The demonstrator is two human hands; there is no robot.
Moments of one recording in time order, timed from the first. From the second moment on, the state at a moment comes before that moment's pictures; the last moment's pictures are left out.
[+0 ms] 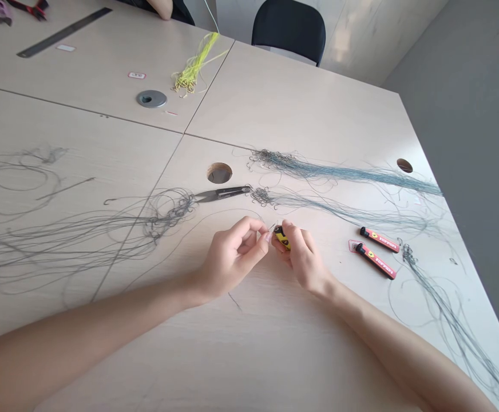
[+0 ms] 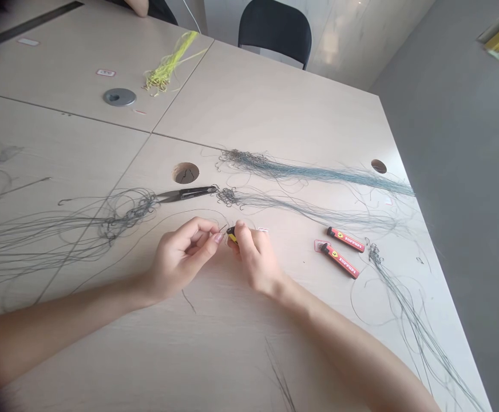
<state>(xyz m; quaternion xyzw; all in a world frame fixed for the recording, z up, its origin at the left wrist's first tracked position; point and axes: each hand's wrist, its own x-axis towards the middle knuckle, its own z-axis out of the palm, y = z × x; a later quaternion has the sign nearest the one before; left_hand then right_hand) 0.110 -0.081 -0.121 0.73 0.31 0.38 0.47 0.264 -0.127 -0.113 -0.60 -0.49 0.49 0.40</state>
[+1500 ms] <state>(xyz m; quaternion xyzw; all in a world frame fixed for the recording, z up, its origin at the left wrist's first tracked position) 0.110 -0.081 -0.120 0.67 0.33 0.36 0.56 0.258 -0.135 -0.125 -0.55 -0.39 0.46 0.58</state>
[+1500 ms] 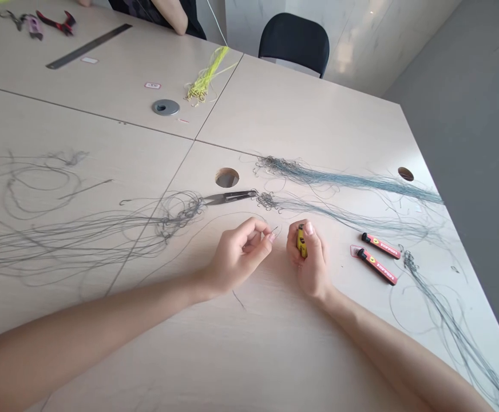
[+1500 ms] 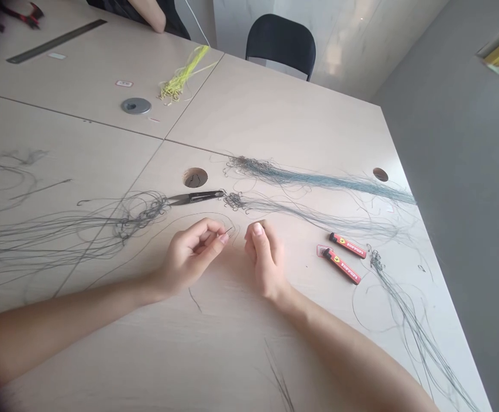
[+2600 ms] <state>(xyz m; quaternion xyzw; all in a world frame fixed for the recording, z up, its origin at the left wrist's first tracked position) 0.110 -0.084 -0.129 0.80 0.35 0.43 0.25 0.257 -0.136 -0.118 -0.57 -0.47 0.40 0.54</state>
